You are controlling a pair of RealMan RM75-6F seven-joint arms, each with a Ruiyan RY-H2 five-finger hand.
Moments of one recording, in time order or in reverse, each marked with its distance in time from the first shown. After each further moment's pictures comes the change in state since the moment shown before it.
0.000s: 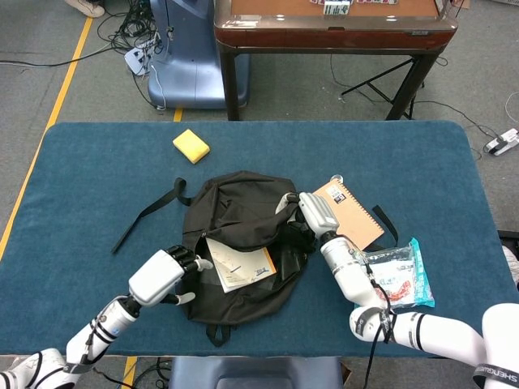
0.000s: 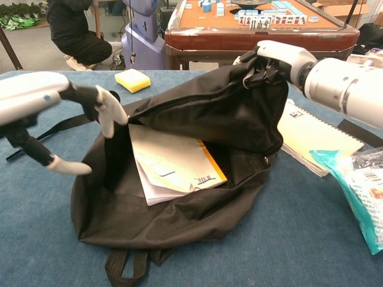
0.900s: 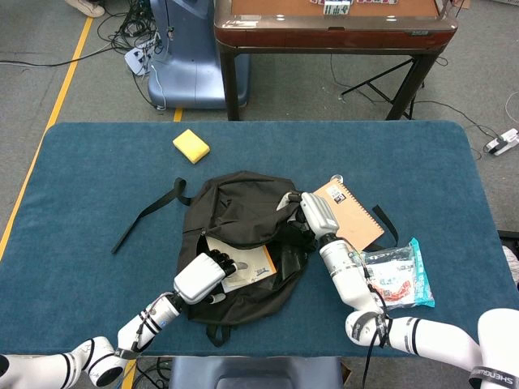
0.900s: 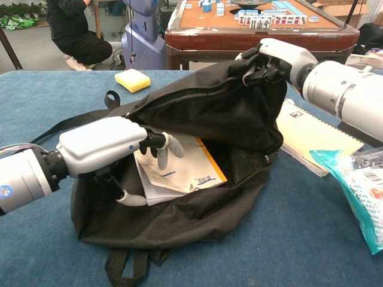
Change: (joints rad) left arm -0.113 -0.281 -0.008 0.191 -0.131 -0.115 0.159; right arm -0.034 -0.038 0.024 -0.001 -0.024 0.041 0.015
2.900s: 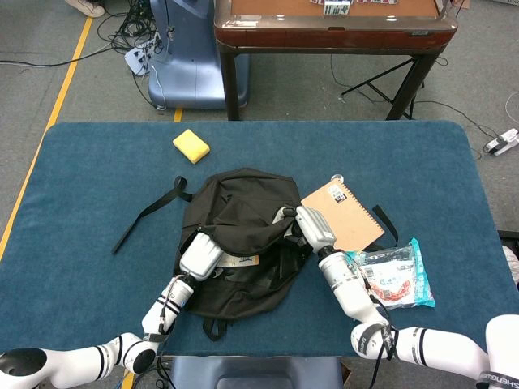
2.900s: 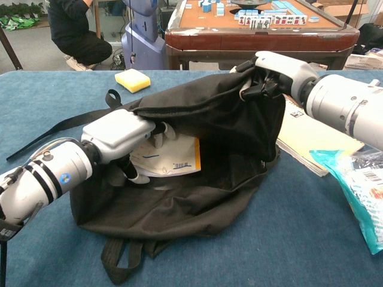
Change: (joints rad) left arm -0.059 -0.181 -0.106 0.140 -0.373 -0.026 0.407; right arm -0.049 0.017 -0.038 -0.075 -0.065 -0.021 0.014
